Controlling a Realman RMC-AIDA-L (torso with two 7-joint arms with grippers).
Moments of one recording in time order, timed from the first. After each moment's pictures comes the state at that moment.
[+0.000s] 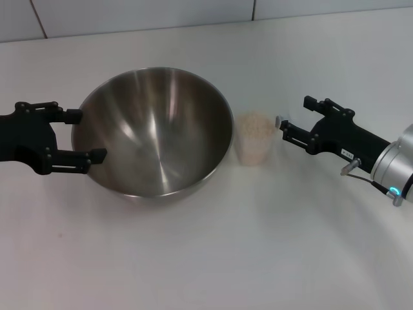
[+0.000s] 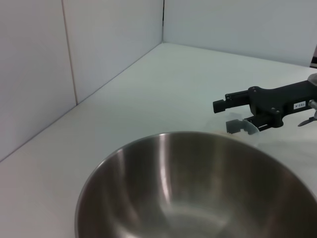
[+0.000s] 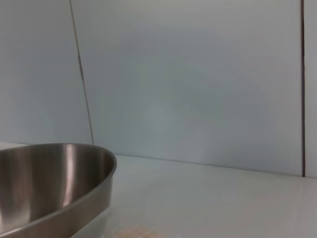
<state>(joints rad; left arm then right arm) -0.39 -2.06 0.97 1.25 2.08 1.58 -1.70 0.45 2.09 -0.63 -0.14 -1.45 -1.15 0.64</state>
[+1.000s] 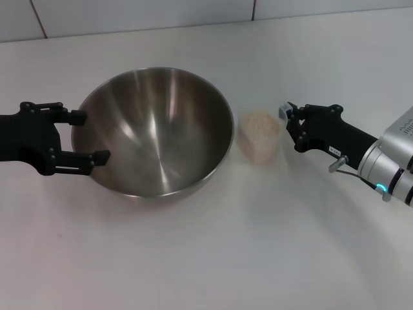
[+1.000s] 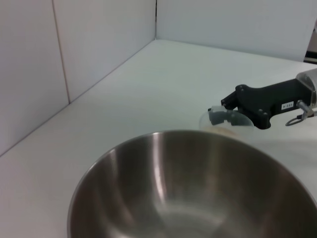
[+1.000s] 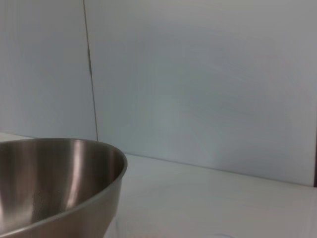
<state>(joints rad) -0.41 -2.06 0.98 1.25 2.09 1.59 -1.70 0.49 2.09 -0.62 -0.08 -1.42 -1.13 0.54</state>
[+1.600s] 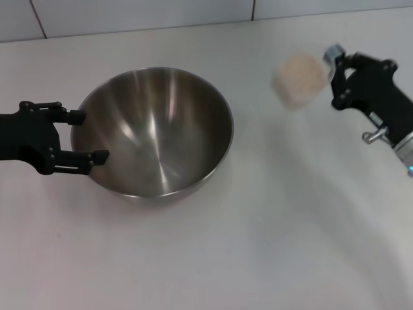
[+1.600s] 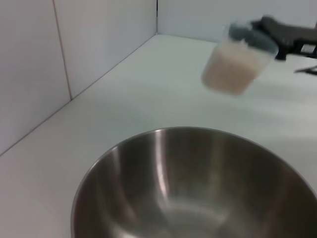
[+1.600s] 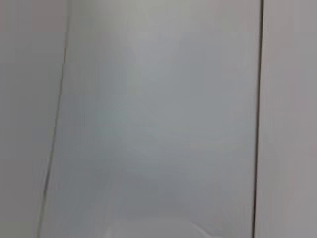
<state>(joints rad) -0.41 -2.06 0.99 1.26 2.11 1.59 -1.71 0.44 2.09 -0.34 -0.06 -1.42 -1.47 0.29</state>
